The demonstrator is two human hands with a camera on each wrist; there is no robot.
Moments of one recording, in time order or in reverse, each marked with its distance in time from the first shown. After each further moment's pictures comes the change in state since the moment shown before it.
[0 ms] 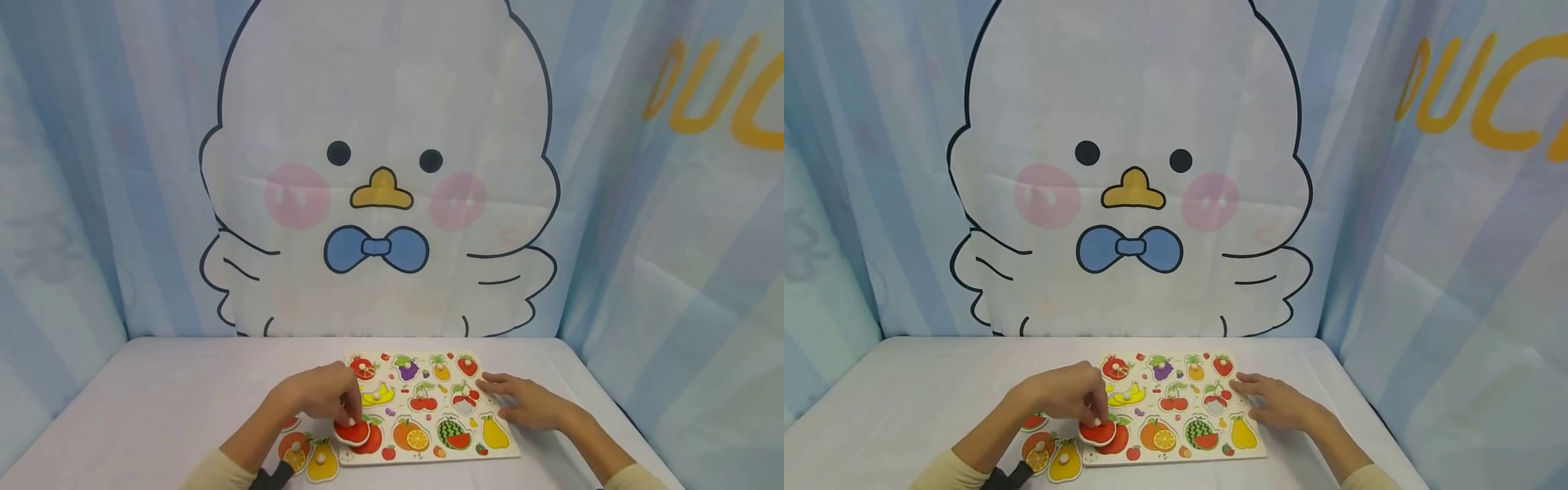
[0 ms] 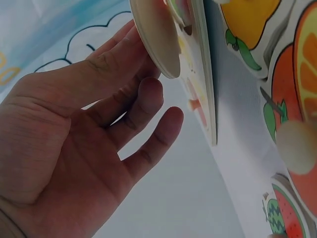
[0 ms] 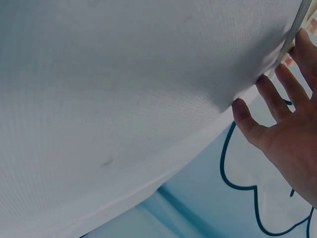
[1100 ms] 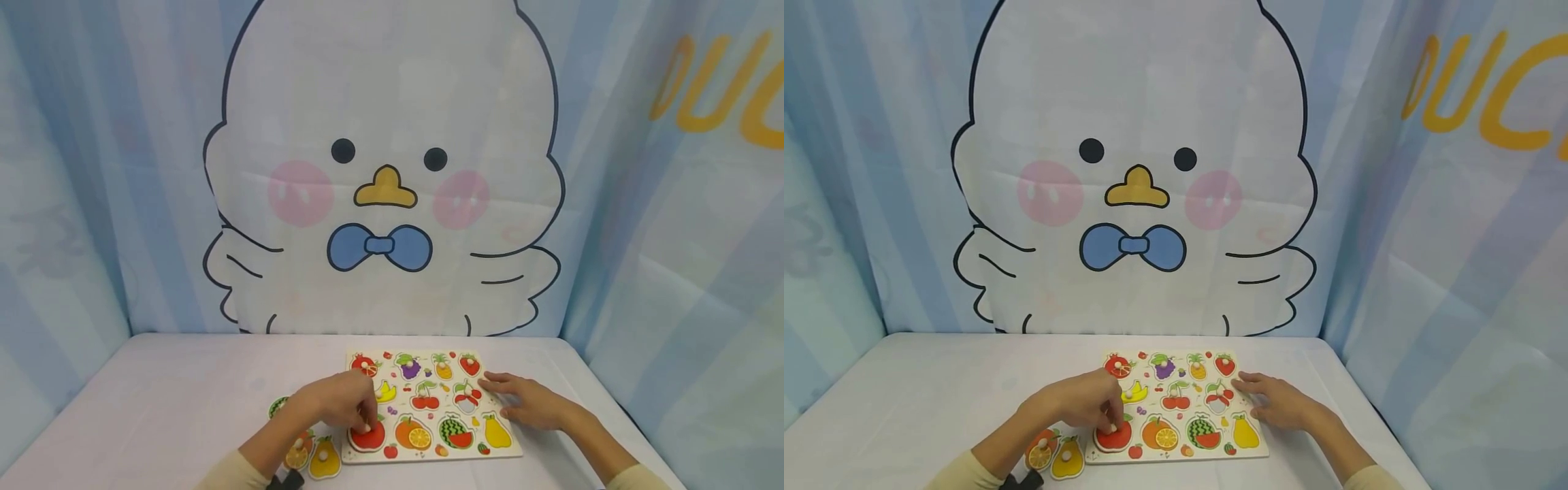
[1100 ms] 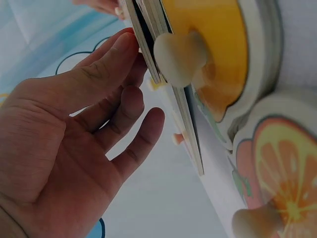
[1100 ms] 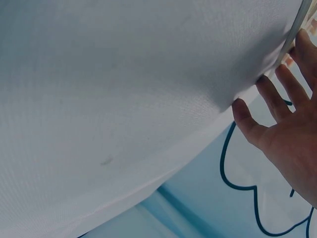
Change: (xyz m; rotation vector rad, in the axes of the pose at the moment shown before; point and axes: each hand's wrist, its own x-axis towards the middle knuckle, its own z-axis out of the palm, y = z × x) left_hand 0.018 0.008 0.021 0.022 0.007 -0.028; right_hand 0.002 -0.006 0.000 0.032 0.000 0.087
